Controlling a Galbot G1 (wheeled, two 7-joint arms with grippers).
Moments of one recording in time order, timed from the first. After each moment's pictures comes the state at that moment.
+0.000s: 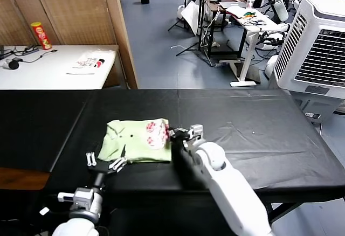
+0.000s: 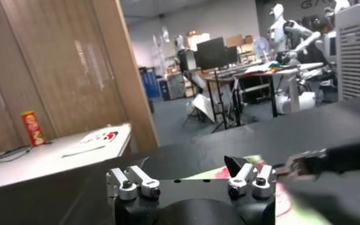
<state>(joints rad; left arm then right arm) 1.60 -1.30 -0.51 -2.22 -0.05 0.23 -0.11 -0.76 1.38 0.06 1.50 0.50 -0.53 -0.04</state>
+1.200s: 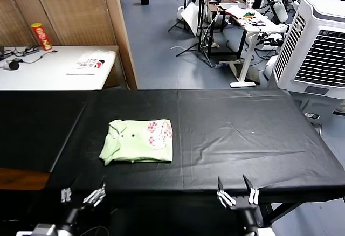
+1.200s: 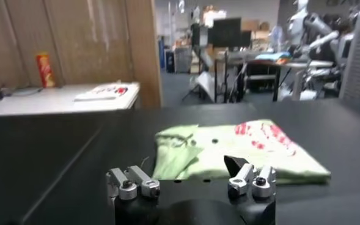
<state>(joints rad) 2.00 -1.17 -0.70 -2.36 -0.40 0.17 -0.18 -1.88 1.25 0.38 2.29 0.16 -0.10 0.29</state>
